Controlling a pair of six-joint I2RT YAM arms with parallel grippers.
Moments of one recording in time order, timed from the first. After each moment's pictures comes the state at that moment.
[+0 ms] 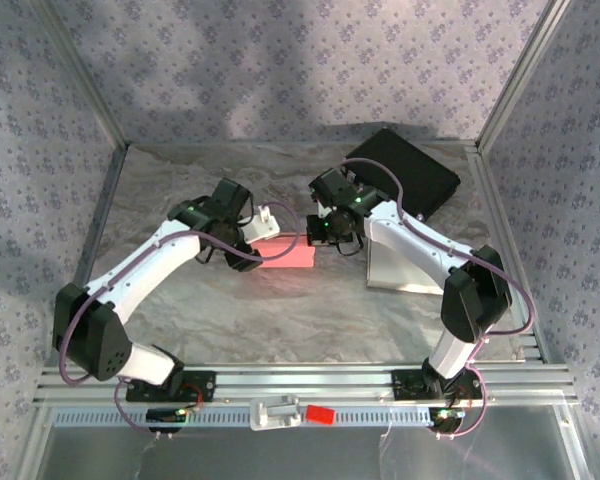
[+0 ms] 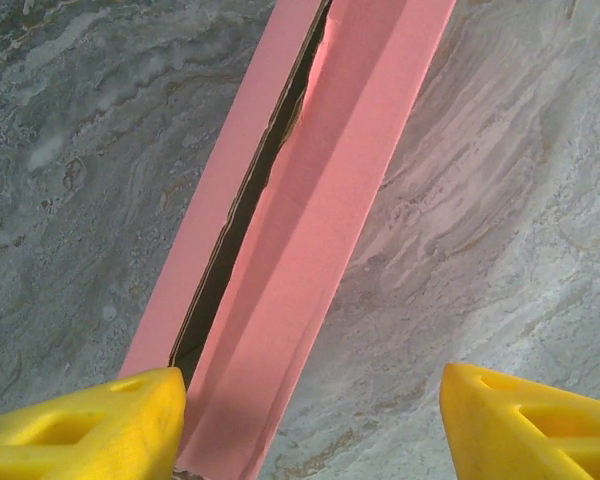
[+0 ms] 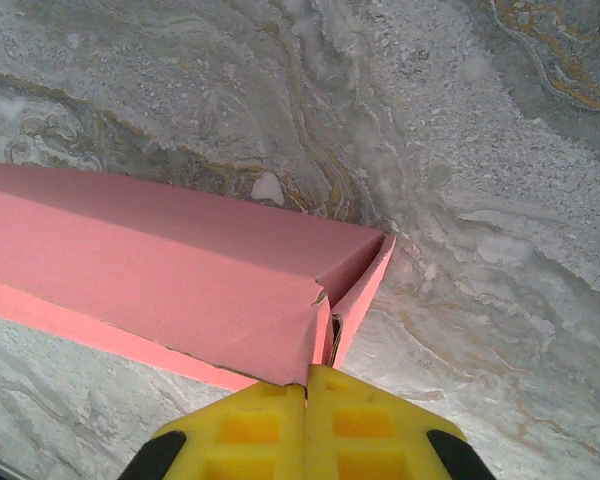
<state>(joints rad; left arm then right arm) -0.56 1.44 1.22 -0.92 0.07 0.59 0.68 1.69 1.44 -0.84 -0.12 0.53</state>
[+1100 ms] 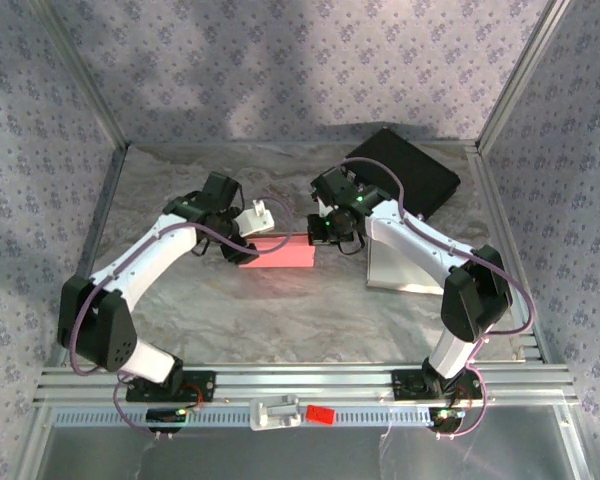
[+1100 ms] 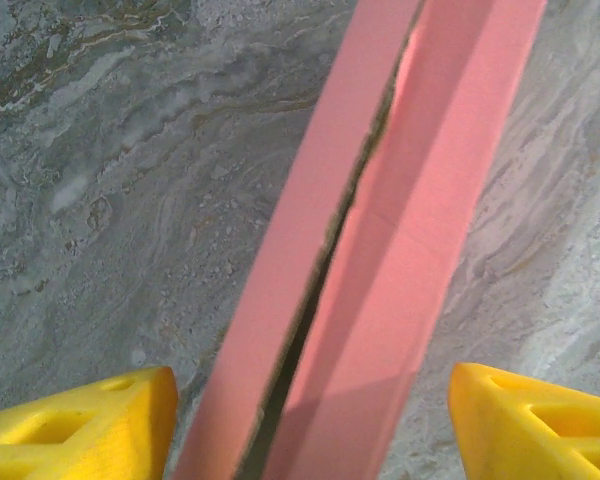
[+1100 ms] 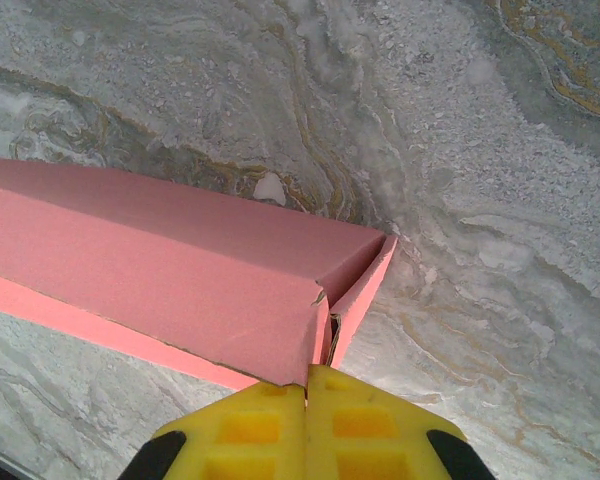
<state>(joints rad) -0.46 1.48 1.20 -0.81 0.18 0.72 0.67 1.69 1.44 -0.84 -0.14 0.51</state>
